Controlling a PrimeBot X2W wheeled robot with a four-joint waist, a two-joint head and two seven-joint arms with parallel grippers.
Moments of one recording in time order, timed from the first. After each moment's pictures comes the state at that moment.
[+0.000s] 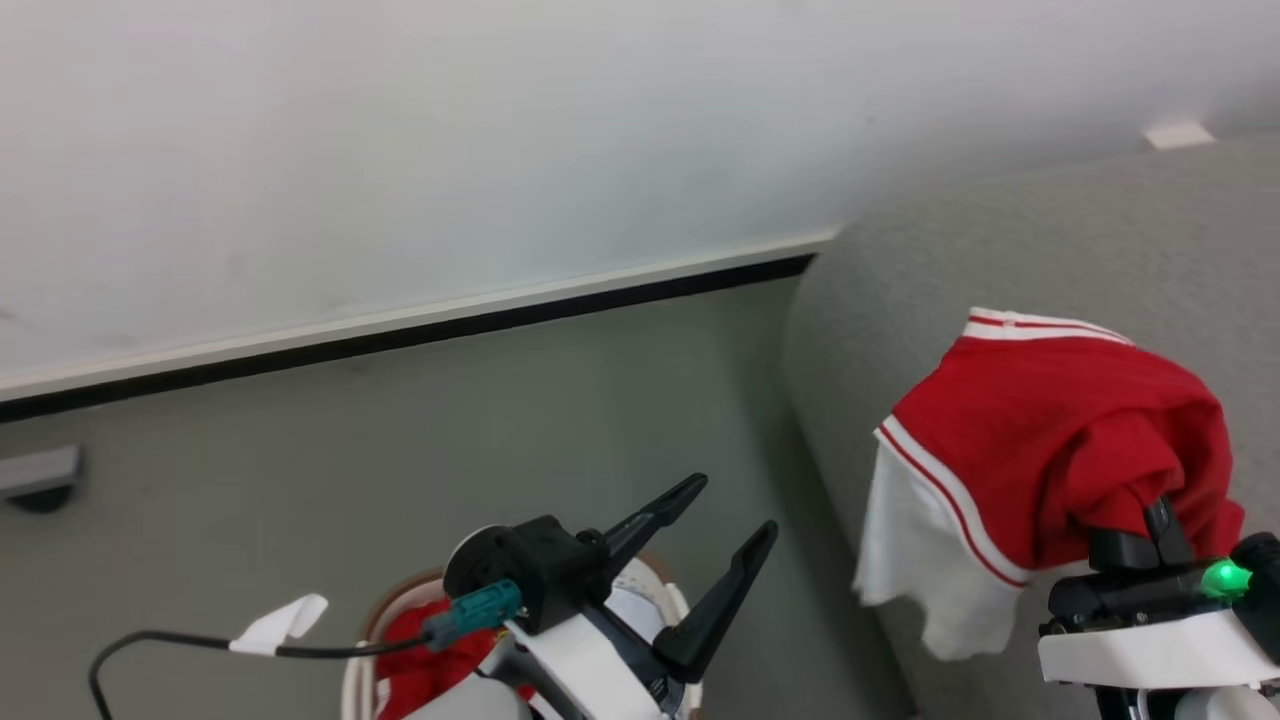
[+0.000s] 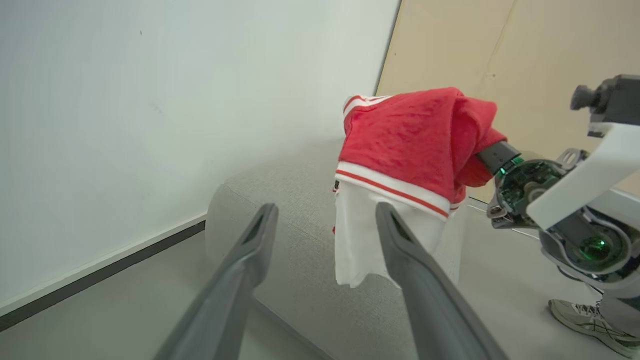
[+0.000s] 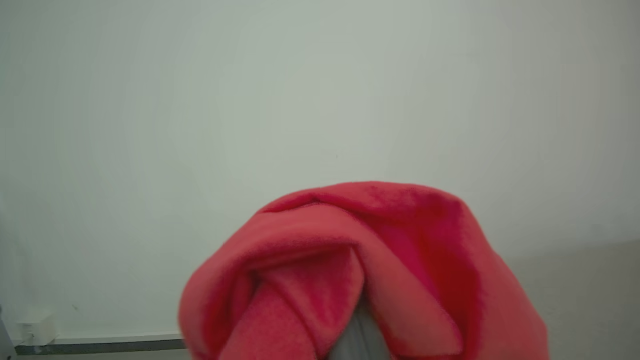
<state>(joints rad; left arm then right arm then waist) -0.50 0.37 -0.95 -0.02 -0.69 0.08 -0.18 -0.16 -0.09 0.07 0.03 0.33 0.13 -0.26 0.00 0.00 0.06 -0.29</state>
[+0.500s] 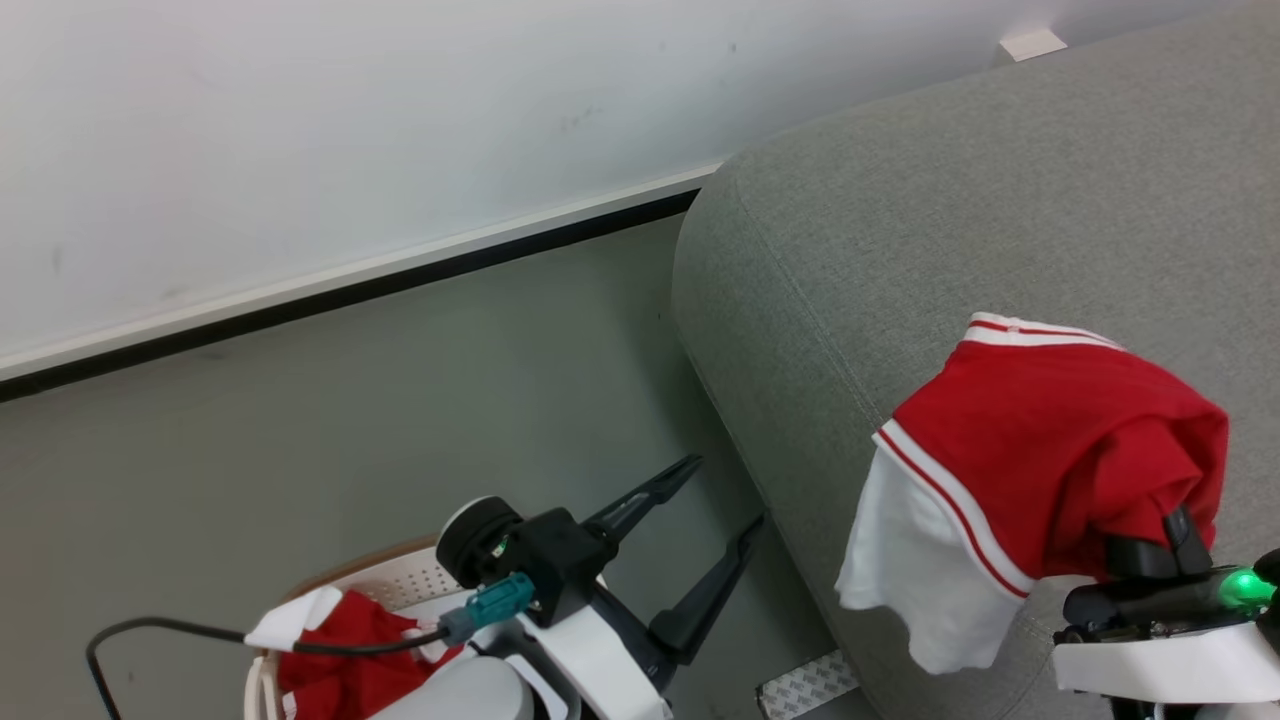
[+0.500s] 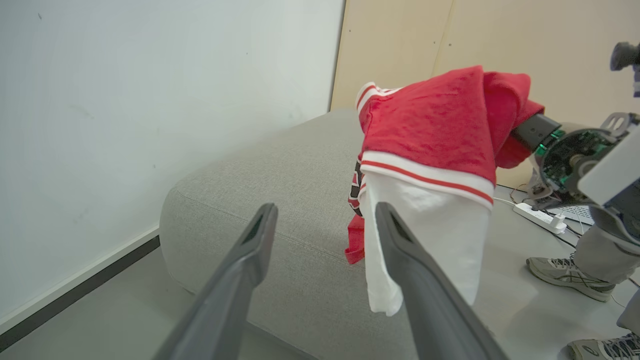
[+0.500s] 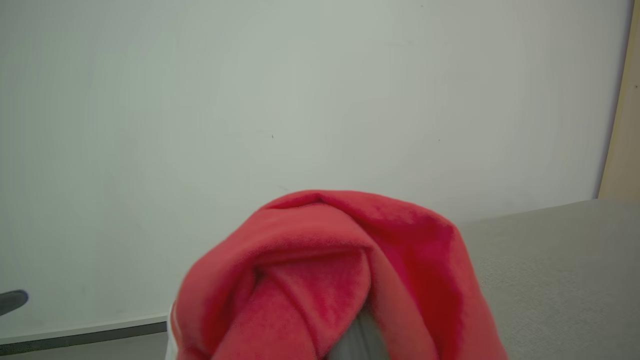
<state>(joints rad) -0.55 0.37 -0.97 0.06 -0.59 0.09 -0.22 -0.12 -0.09 0.05 -0.02 0.33 0.13 -0.26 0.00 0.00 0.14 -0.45</state>
